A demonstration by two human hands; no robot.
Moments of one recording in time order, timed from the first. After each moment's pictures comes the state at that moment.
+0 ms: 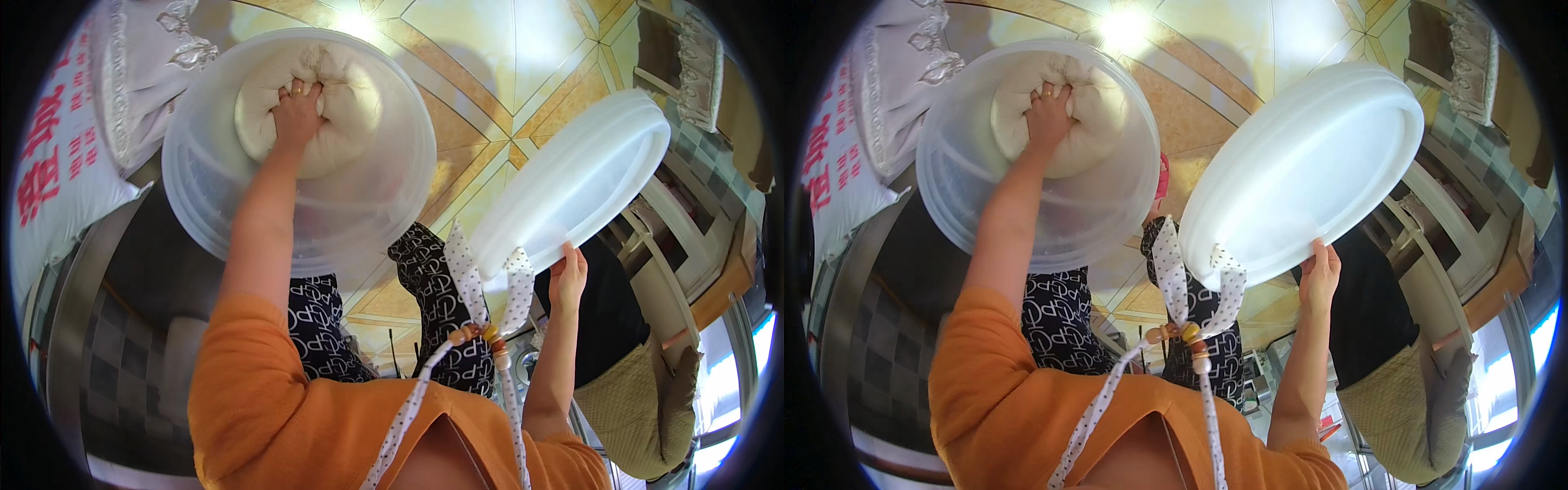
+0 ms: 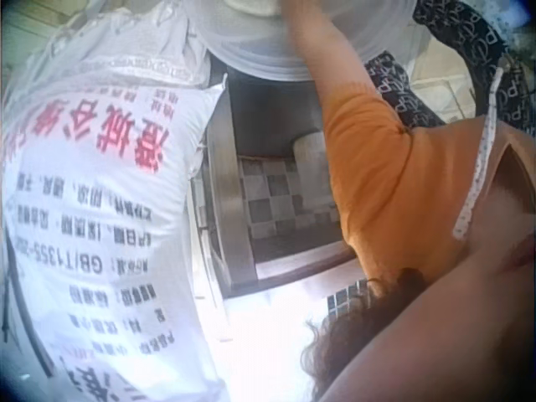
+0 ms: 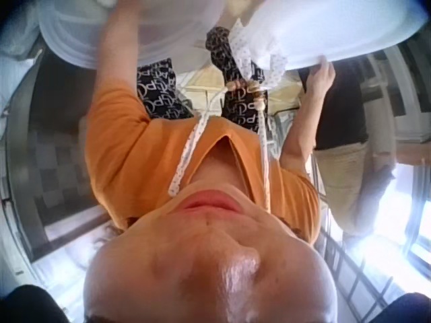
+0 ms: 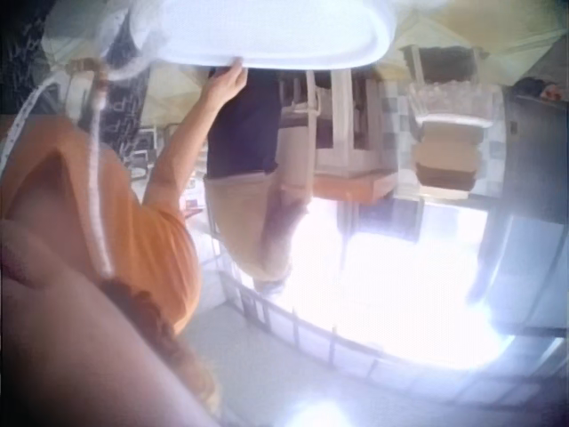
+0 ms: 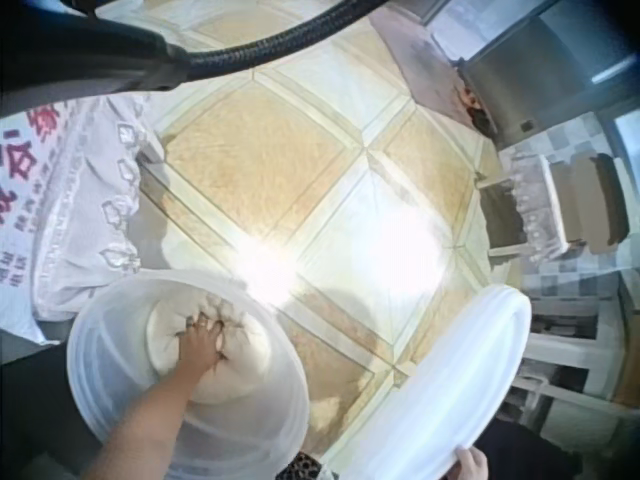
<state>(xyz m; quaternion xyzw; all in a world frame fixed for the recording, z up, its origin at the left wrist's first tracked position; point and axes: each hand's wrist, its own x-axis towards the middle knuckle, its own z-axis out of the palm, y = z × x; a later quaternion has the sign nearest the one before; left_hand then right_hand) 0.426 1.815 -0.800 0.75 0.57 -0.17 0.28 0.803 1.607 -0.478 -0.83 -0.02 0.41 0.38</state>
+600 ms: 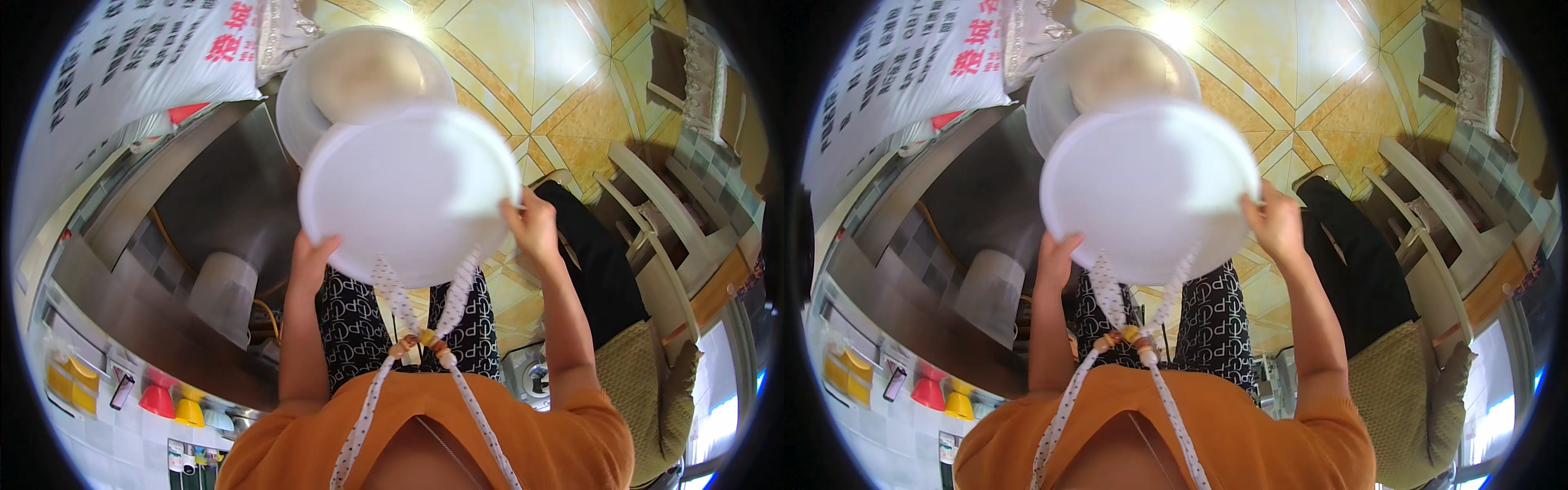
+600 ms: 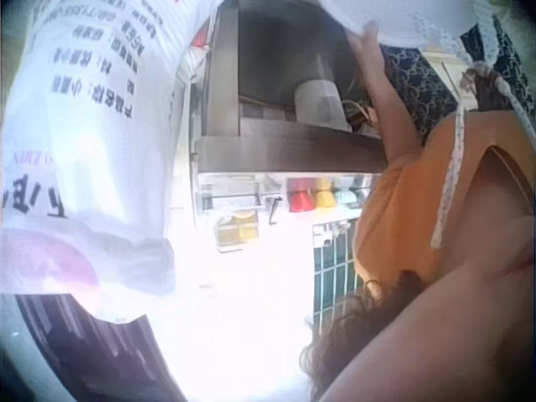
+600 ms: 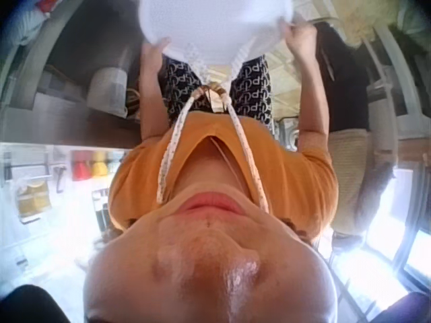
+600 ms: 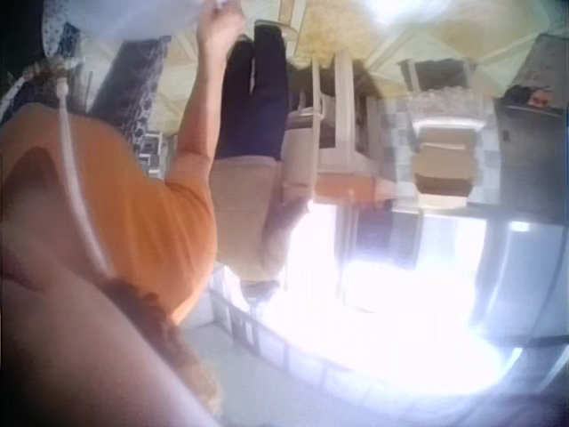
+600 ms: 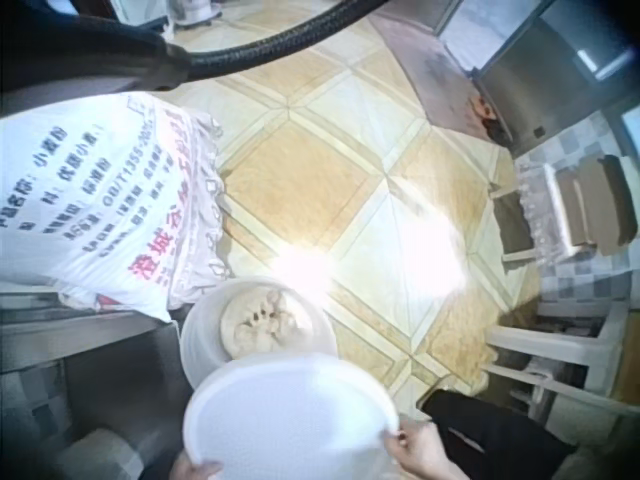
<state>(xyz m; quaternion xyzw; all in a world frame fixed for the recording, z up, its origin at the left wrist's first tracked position) 0.320 1.650 -0.435 0.12 0.65 0.18 0.72 0.683 1.704 -0.397 -0.74 -0.45 0.49 0.02</state>
